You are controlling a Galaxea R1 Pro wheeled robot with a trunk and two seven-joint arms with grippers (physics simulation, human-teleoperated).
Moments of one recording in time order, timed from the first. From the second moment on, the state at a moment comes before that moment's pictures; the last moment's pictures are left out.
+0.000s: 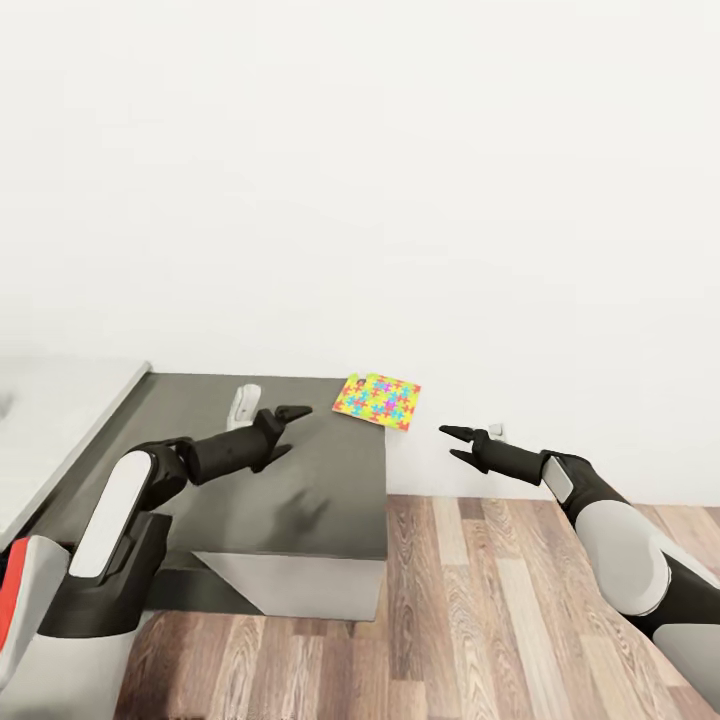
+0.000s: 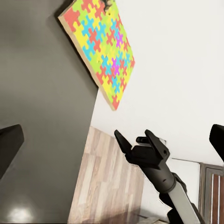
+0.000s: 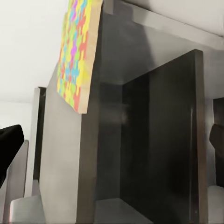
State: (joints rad) left arm -0.61 0.07 -0.06 -1.61 1.67 0.83 0.66; right arm -1.07 -0.14 -0.64 -0.28 0.14 0.69 1.04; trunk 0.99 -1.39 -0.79
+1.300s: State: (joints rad) left arm -0.60 0.07 -0.18 -1.61 1.65 0.84 0.62; right arm -1.07 -0.15 -0.65 -0.28 0.13 0.69 1.04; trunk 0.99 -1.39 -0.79
